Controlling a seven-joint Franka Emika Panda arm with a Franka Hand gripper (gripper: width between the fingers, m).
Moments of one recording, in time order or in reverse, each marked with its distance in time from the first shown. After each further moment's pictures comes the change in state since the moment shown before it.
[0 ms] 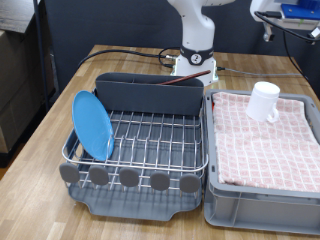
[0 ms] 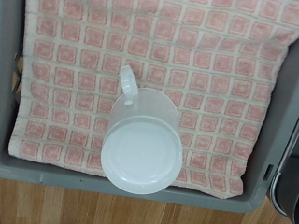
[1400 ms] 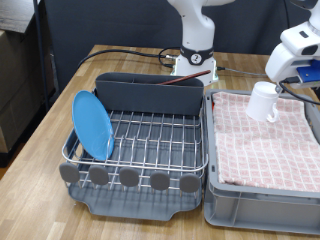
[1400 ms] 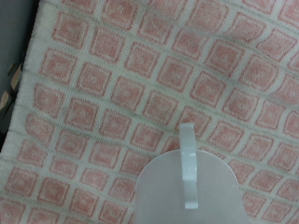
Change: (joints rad) arm -0.002 0.223 0.056 -0.046 0.002 0.223 -0.115
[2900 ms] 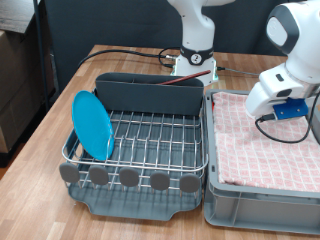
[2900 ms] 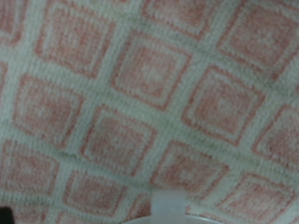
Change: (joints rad) arm -0.003 0.134 -0.036 -0.077 0.000 0.122 -0.036
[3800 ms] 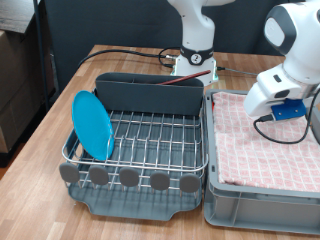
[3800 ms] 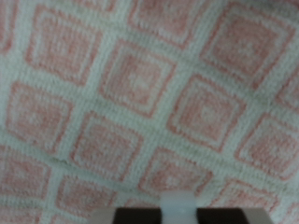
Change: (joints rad) arm -0.002 0.000 -0.007 0.009 0.008 0.000 -0.017
